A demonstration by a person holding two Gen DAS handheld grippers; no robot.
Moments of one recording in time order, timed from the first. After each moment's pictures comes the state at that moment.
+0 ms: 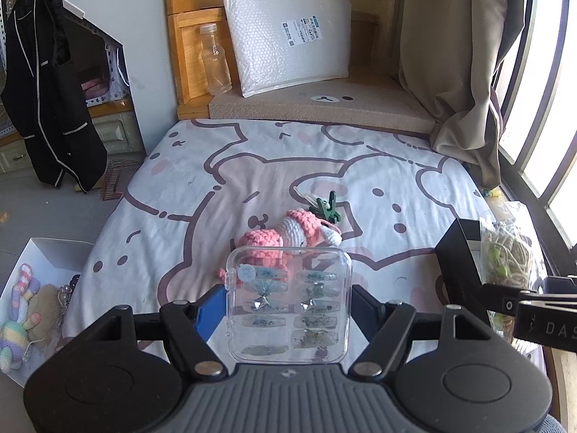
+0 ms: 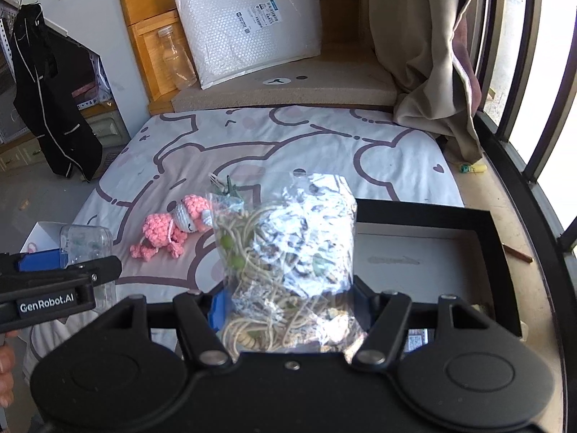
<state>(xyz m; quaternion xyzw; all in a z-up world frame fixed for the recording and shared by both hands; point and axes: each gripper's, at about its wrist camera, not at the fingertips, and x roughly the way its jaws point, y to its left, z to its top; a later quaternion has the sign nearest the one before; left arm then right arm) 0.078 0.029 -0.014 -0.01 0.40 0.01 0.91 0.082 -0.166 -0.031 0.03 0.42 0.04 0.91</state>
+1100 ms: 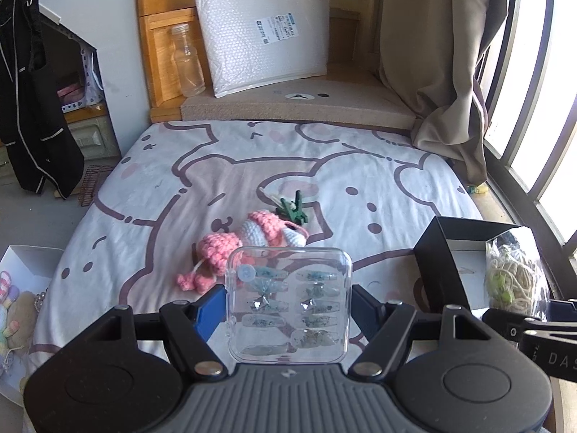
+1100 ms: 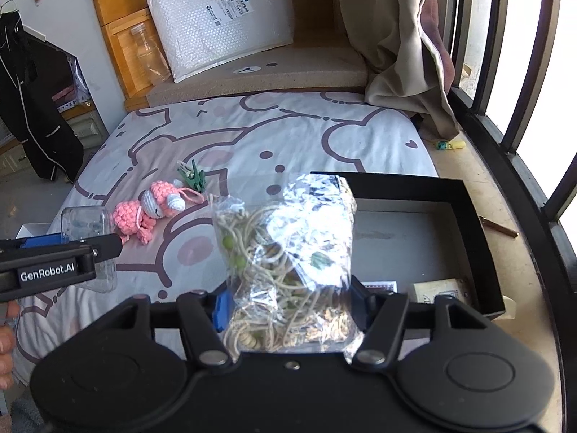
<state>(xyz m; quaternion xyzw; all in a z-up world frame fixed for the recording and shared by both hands) 0.097 -0.008 -0.029 -0.01 0.40 -0.02 0.92 0.077 -0.208 -0.047 0.05 0.42 0.01 0.90</state>
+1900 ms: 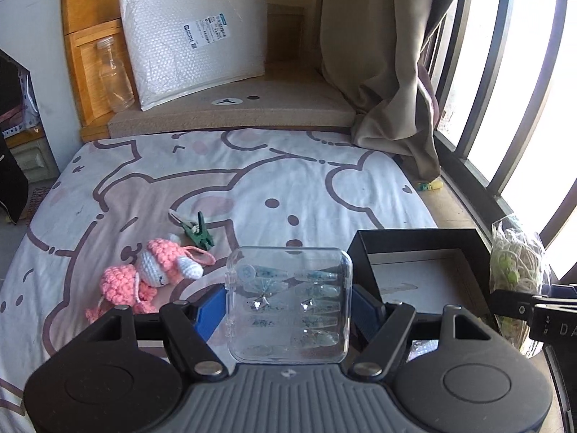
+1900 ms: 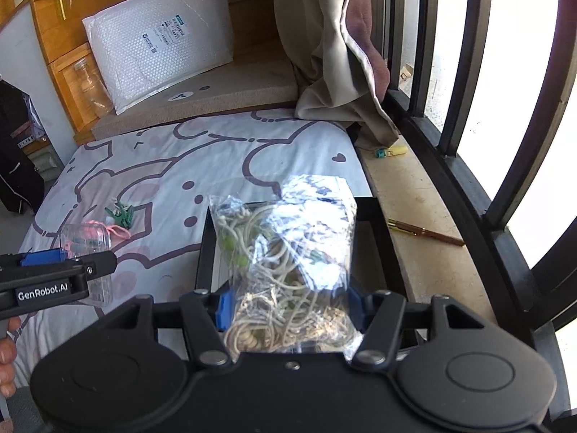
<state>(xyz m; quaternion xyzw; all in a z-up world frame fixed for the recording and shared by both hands) 0.131 -0.087 -0.037 0.00 0.39 -0.08 0.92 0.092 -0.298 -0.042 0.06 0.41 -0.04 0.91</state>
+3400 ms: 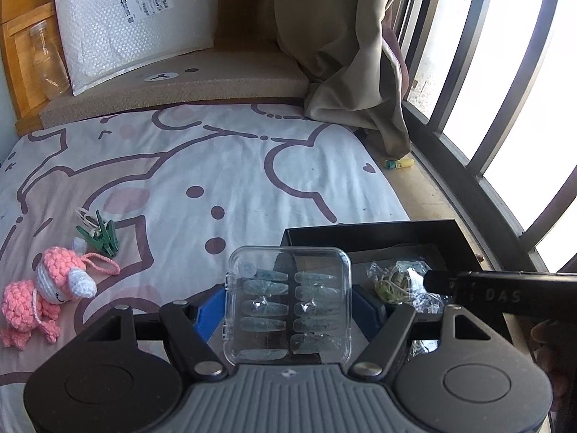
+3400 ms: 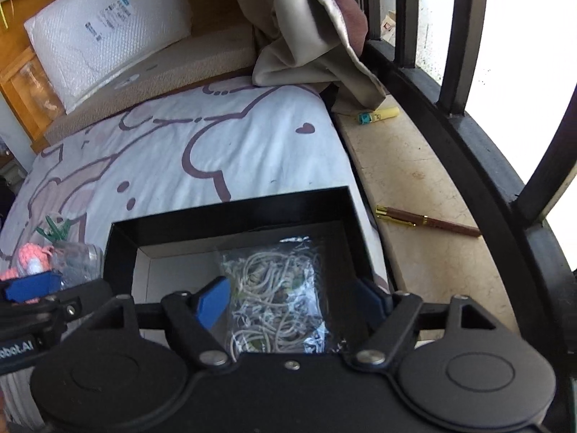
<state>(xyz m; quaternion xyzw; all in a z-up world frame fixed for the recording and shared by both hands) 0.182 -0.152 -0.080 0.00 0.43 -0.13 0.89 0.166 -0.366 -0.103 0.13 0.44 -0.05 0.89</state>
